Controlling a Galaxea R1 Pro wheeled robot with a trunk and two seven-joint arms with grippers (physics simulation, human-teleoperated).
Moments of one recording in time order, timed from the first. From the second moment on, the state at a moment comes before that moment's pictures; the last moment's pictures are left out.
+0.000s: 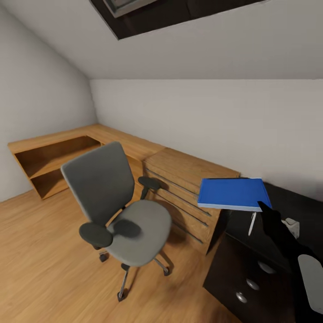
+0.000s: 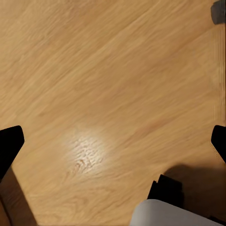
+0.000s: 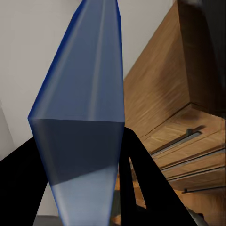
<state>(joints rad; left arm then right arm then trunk) -0.38 0.00 -0.92 -0.04 1.06 -0.18 0.44 -0.33 -0.03 -0.51 -1.53 -1.19 0.45 -0.05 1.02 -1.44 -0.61</state>
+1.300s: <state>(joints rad) -0.38 0.00 -0.92 -0.04 1.06 -0.18 0.44 -0.33 -0.11 -0.51 -1.52 -1.19 0.45 -0.06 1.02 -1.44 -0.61</state>
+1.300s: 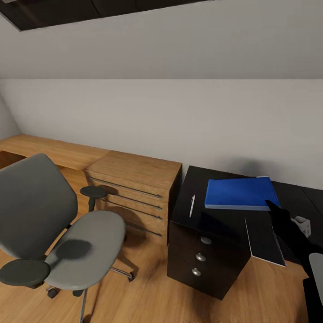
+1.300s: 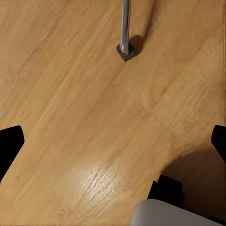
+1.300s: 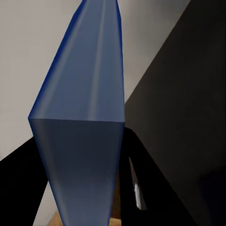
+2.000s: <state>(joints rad) -0.38 0.00 -0.92 -0.04 1.06 -0.18 0.44 -0.33 -0.12 -0.51 -1.52 -1.19 0.45 -0.06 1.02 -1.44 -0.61</state>
